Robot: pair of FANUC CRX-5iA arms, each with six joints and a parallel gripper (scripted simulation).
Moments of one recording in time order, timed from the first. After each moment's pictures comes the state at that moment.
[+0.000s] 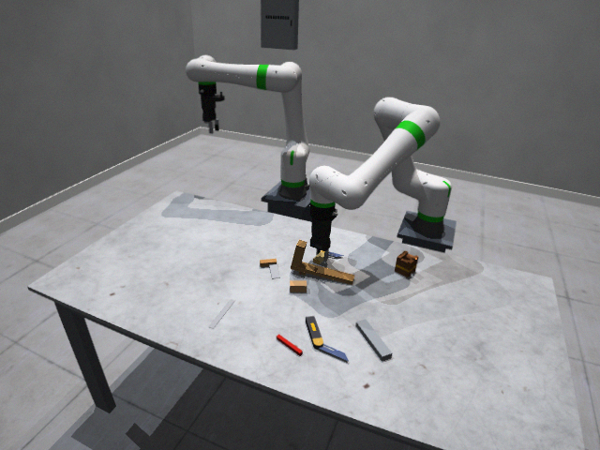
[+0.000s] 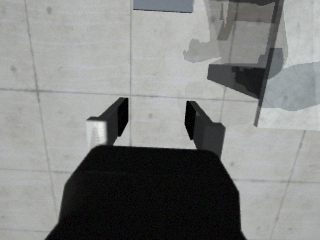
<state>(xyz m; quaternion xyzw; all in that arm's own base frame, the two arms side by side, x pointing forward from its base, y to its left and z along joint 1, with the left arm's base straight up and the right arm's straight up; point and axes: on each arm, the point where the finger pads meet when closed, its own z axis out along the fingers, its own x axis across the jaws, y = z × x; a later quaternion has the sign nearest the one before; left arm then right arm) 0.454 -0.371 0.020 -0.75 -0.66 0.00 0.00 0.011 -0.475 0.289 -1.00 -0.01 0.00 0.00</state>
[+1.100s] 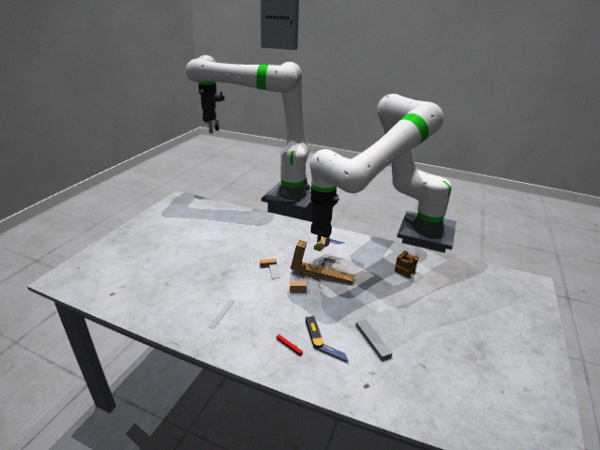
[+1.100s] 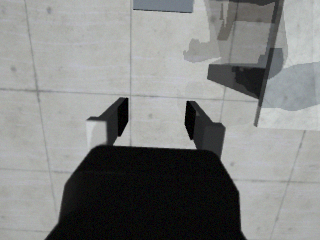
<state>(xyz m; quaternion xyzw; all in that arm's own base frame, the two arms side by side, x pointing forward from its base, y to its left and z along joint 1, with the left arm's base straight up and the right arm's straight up) 0.454 -0.371 0.082 -0.75 -0.66 0.00 0.00 0.011 -0.475 0.289 -1.00 -0.01 0.00 0.00</state>
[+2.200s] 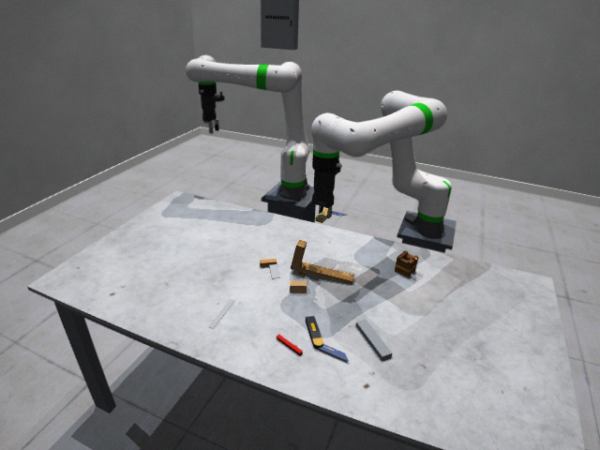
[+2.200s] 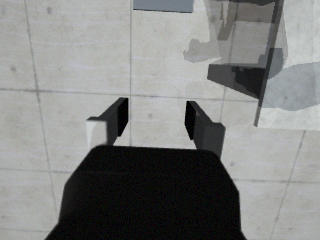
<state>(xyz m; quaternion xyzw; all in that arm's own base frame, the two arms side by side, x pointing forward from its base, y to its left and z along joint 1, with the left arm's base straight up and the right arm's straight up) 0.454 -0.371 0.211 -0.75 -0.66 0.00 0.00 0.011 -0.475 0.289 -1.00 -0.01 0.00 0.00</state>
